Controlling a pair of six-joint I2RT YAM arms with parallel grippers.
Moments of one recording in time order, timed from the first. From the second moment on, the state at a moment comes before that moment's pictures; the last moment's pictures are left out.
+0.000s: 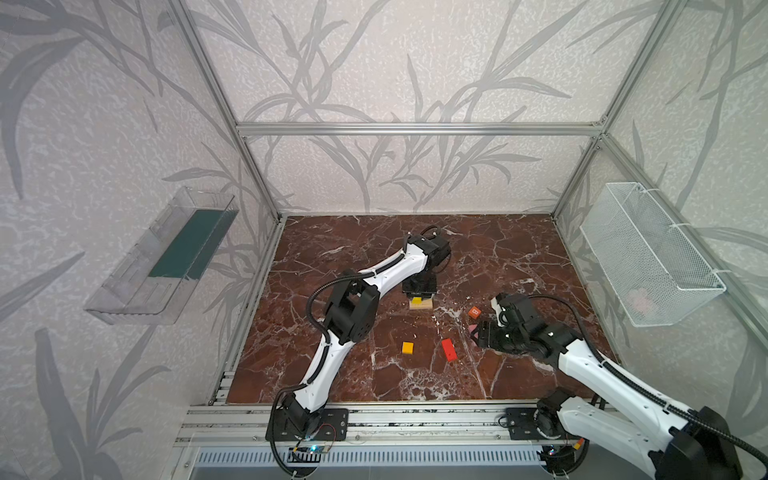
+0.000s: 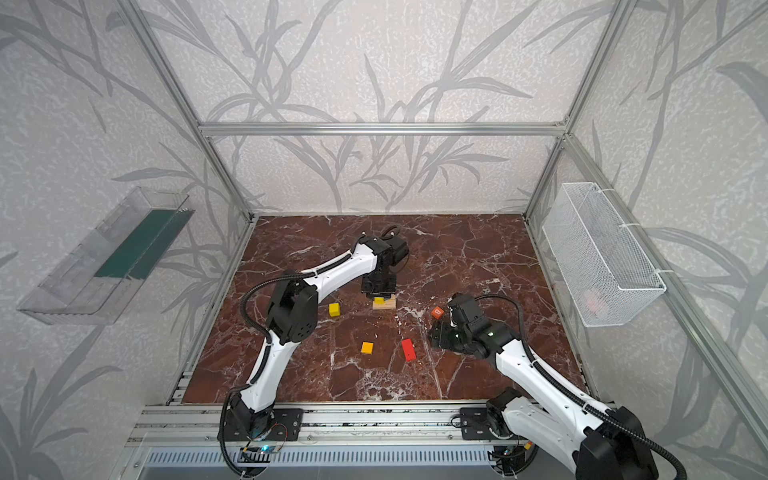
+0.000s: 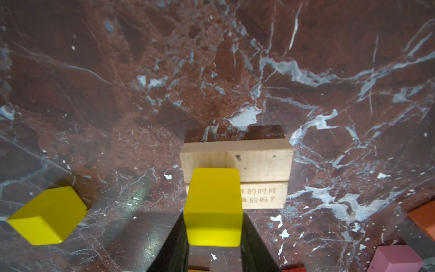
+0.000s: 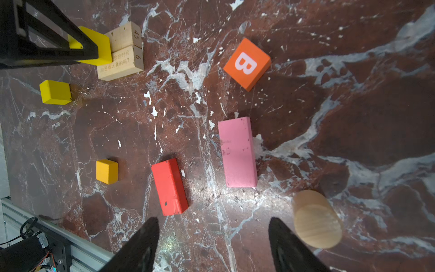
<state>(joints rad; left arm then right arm) -0.71 2.30 2.02 -1.28 -0.04 -0.71 0.51 0.97 0.57 -0.62 -0.17 0.67</state>
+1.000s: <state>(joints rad) -0.69 2.23 2.22 -1.39 -0.09 -0.65 0.51 0.99 0.64 -0.67 -0.15 0.62</state>
